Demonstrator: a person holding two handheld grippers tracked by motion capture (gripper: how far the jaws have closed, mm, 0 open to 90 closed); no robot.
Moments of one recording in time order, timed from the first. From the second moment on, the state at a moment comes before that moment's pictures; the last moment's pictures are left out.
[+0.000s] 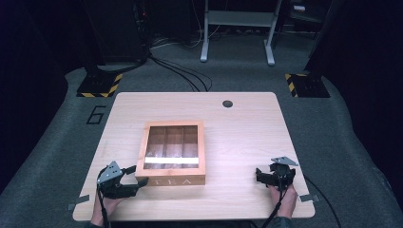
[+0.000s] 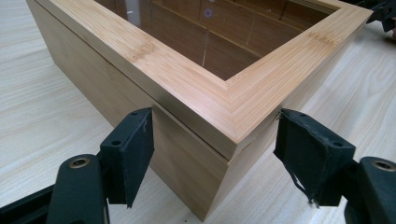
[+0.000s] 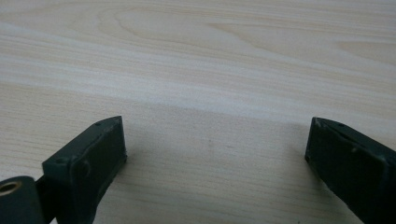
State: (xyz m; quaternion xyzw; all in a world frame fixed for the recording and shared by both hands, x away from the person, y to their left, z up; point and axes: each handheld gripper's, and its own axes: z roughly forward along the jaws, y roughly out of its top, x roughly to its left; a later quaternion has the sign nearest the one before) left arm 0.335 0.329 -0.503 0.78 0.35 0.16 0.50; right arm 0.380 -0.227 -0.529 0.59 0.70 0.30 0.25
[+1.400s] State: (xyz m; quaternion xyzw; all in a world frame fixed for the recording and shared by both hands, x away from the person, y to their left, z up) left arm 0.333 0.320 -0.486 0.75 0.34 0.25 0.51; right arm 0.380 -0.226 -0.529 0.60 0.70 0.30 0.25
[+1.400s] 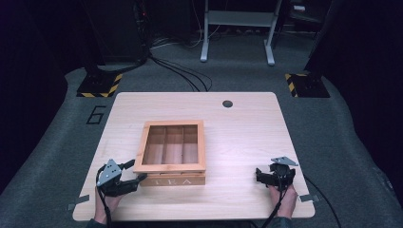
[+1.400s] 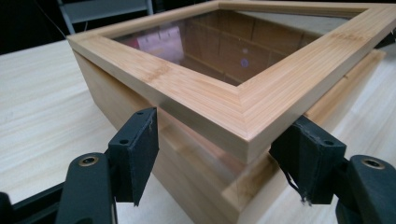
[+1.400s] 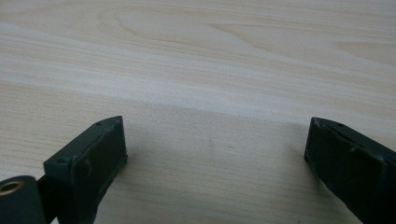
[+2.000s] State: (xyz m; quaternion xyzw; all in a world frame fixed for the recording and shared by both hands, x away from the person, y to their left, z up) left arm 0.343 0.315 -0.463 0.75 0.32 0.29 0.51; right arm 0.380 -0.226 -0.529 0.59 0.70 0.30 0.25
